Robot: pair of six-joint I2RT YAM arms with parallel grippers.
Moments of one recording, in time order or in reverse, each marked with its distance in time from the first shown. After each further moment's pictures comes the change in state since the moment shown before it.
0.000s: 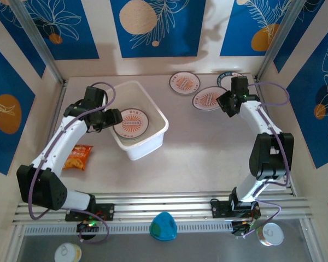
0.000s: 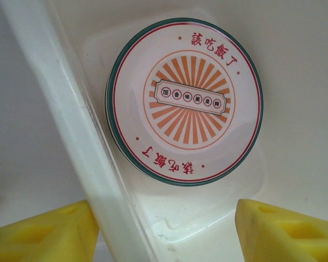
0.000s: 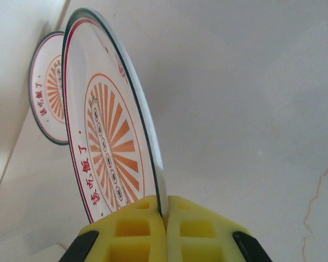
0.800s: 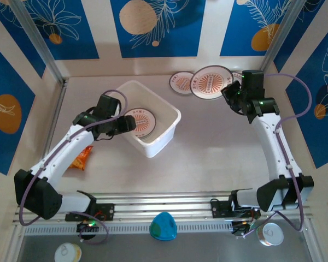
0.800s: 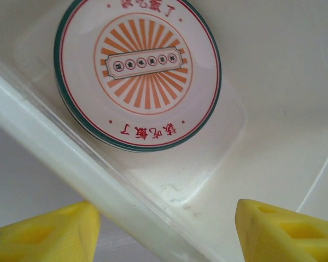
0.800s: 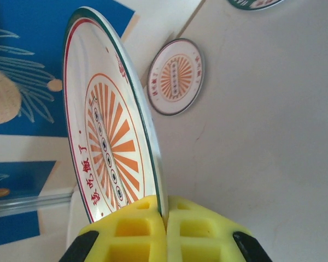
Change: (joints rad) left arm -0.234 -0.060 -0.071 0.089 0.007 -0.109; right arm 0.111 -0.345 0.115 -0.175 -0.005 0.056
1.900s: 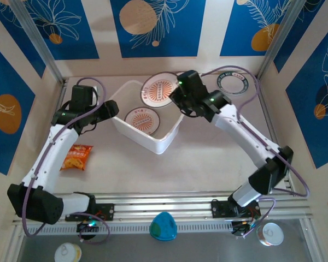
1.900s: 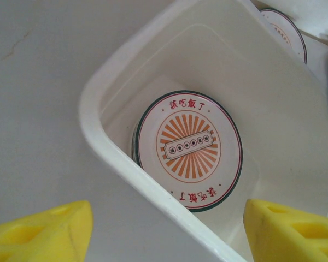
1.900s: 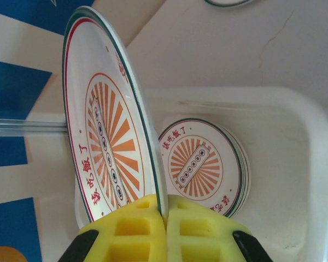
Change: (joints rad) left arm 0.298 -0.048 0.094 0.013 0.047 0.152; right arm 0.561 0.343 0.286 -0.061 0.294 0.213
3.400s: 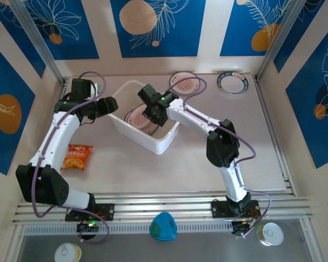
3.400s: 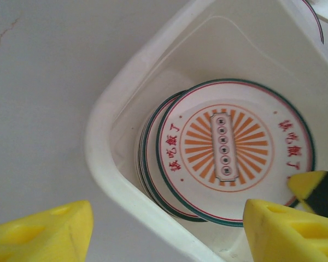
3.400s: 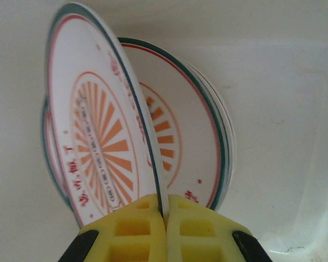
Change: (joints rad) left arm 0.084 0.150 0.070 -0.014 0.093 0.057; right arm 0.101 0.499 0.253 -0.167 -0.036 0.096
